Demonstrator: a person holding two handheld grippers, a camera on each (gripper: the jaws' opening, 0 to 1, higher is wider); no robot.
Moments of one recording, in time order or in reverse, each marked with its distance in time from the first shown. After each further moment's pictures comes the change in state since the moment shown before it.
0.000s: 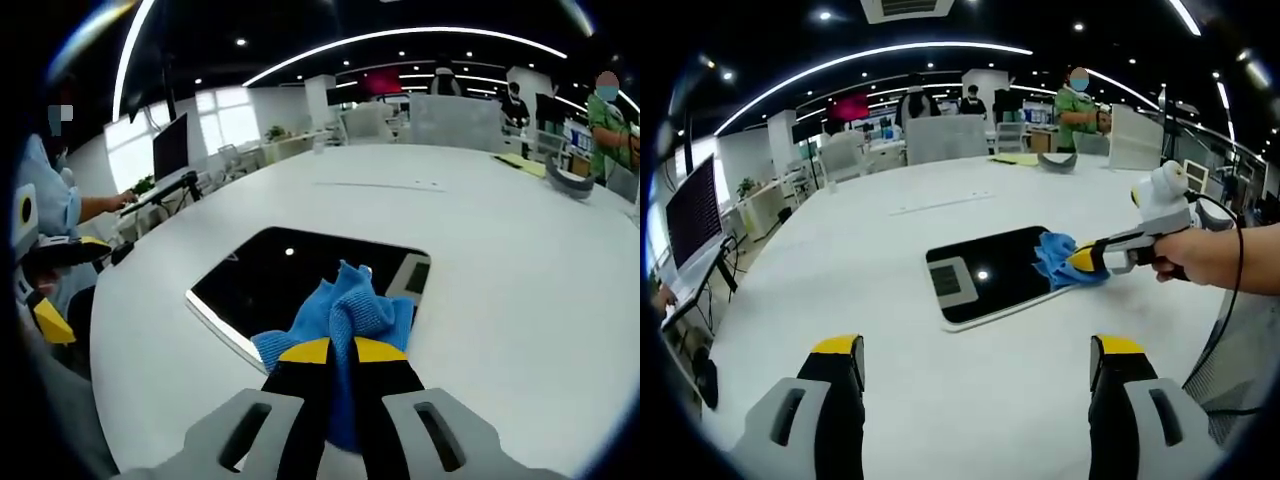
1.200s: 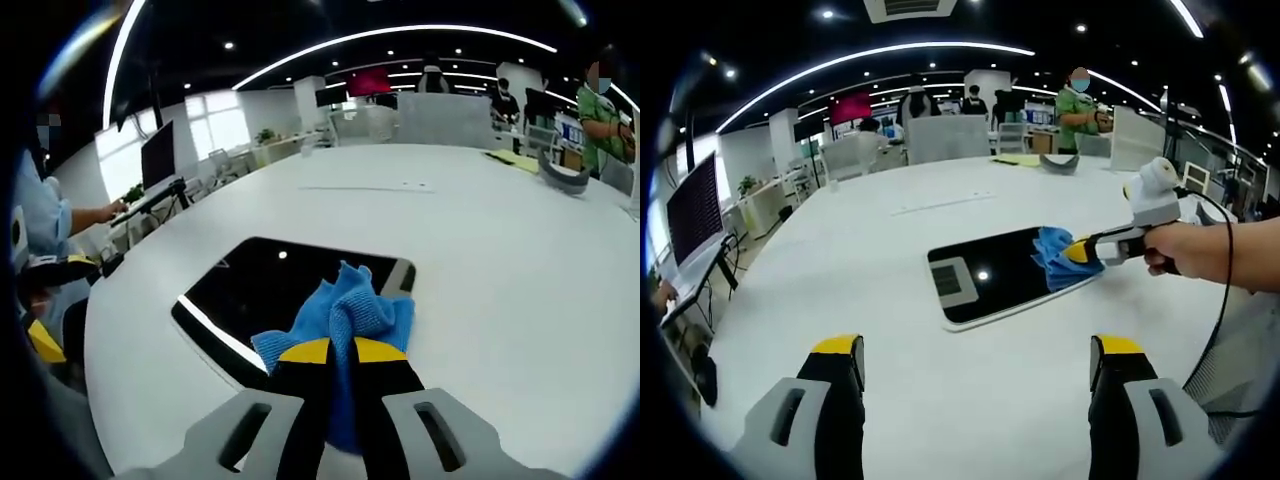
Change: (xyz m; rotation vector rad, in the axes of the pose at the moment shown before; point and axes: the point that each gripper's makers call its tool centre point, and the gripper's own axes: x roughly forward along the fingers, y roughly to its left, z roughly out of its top) left arm 0.000 0.003 -0.001 -0.009 0.001 0.004; right arm 0.014 -0.017 0.011 0.038 -0.002 -0.028
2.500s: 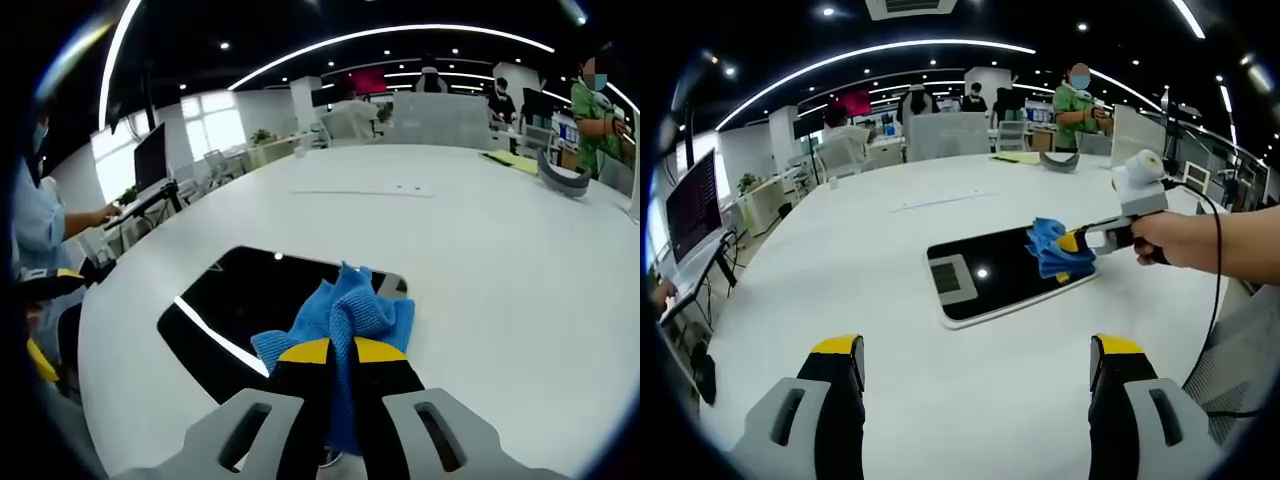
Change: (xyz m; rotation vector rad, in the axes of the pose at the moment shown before) left arm 0.001 0.000 -0.003 -0.006 0.011 -0.004; right arm 0.016 -0.011 0.012 0.001 0.002 -0.016
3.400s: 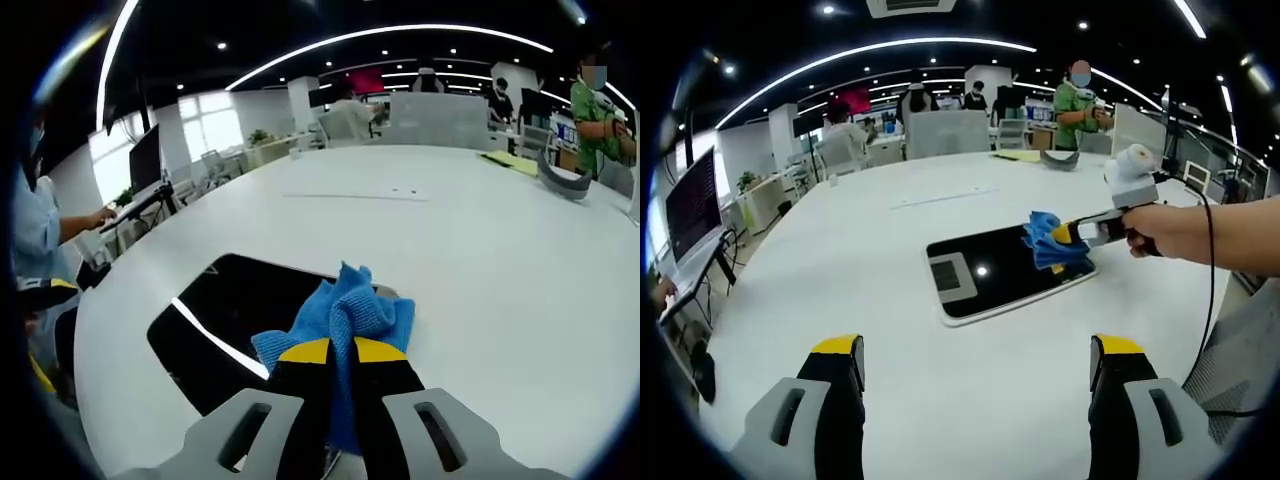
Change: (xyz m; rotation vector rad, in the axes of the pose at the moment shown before) left arm 0.001 0.000 -0.002 -0.003 0.008 0.000; right arm 0.008 -0.007 0.007 0.003 -0.003 -0.008
